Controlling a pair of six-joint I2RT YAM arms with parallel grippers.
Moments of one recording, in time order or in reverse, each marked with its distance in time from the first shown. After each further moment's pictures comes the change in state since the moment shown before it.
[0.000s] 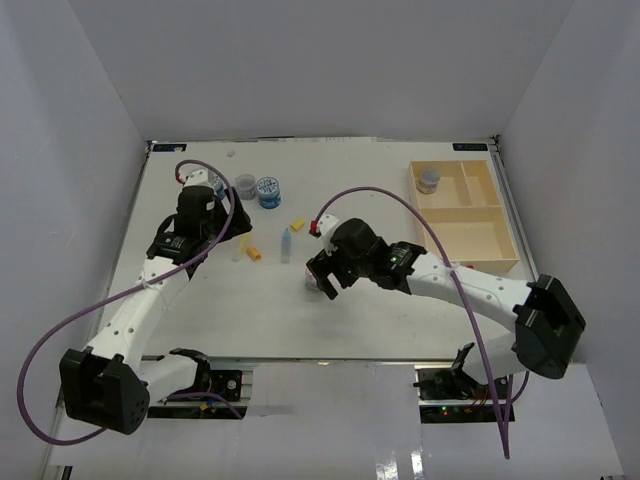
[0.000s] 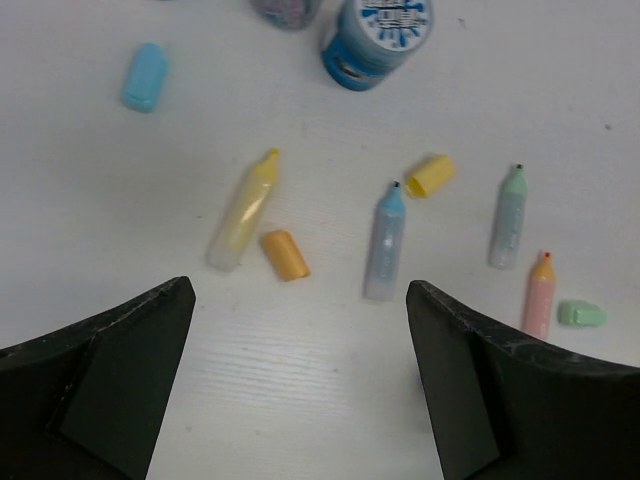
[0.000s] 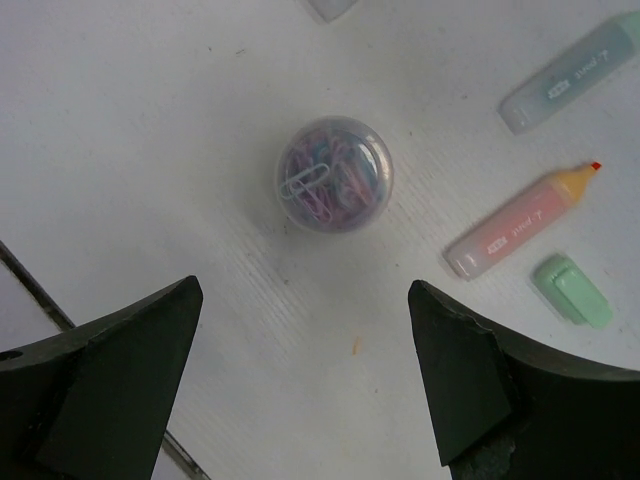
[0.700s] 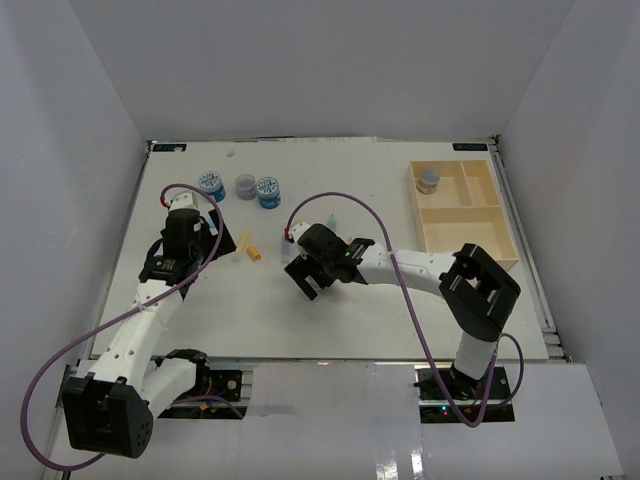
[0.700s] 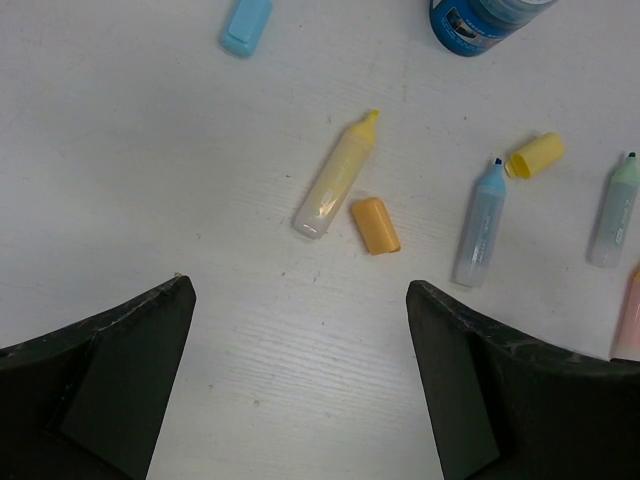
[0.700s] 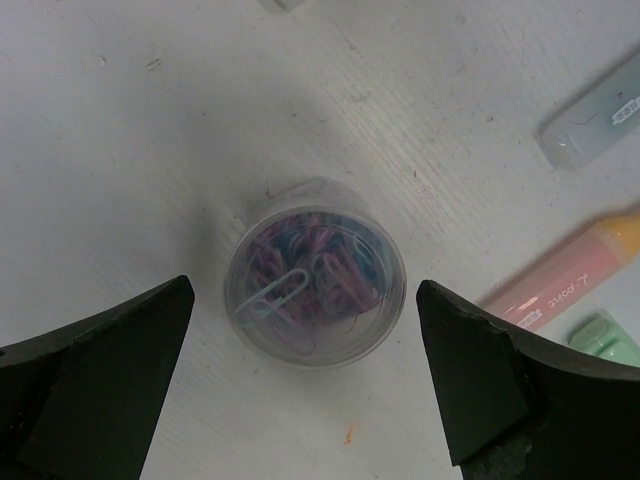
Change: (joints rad) left arm 0.142 -0.154 -0.206 0.002 -0.015 0.057; right arm 0.059 0.387 0.181 0.022 0.123 0.008
